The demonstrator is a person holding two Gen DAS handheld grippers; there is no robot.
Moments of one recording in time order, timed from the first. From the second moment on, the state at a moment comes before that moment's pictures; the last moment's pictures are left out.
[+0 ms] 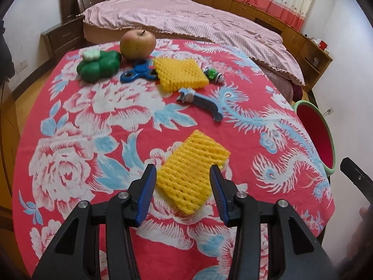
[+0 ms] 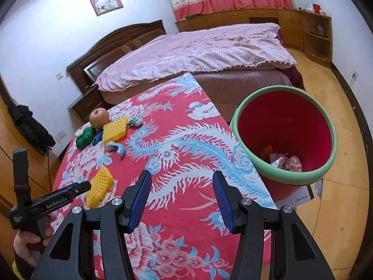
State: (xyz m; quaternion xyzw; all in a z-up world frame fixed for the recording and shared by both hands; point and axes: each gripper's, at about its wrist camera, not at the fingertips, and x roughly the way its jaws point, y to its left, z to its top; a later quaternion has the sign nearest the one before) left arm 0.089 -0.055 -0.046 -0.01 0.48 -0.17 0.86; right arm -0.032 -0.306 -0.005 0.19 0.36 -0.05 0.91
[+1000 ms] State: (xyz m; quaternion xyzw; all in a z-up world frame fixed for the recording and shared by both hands) left arm 0.078 -0.063 -0.063 -0.01 0.45 -0.16 0.88; right arm -0.016 -0.282 -0.014 0.17 0.37 -0.04 0.91
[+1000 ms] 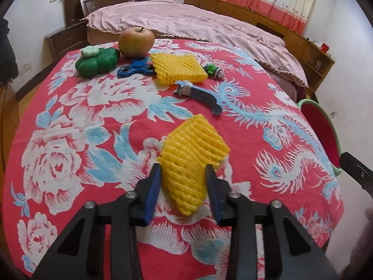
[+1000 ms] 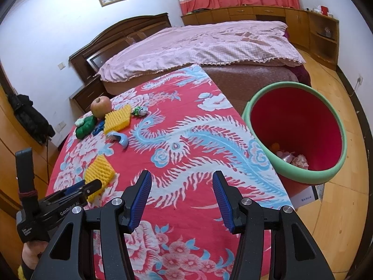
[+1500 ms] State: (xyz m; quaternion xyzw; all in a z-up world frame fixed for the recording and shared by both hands) left arm 0.099 -0.004 -0.033 -0.07 0.42 -0.16 0.89; right arm 0.033 -0.234 -0.016 0.13 0.40 -0.01 0.91
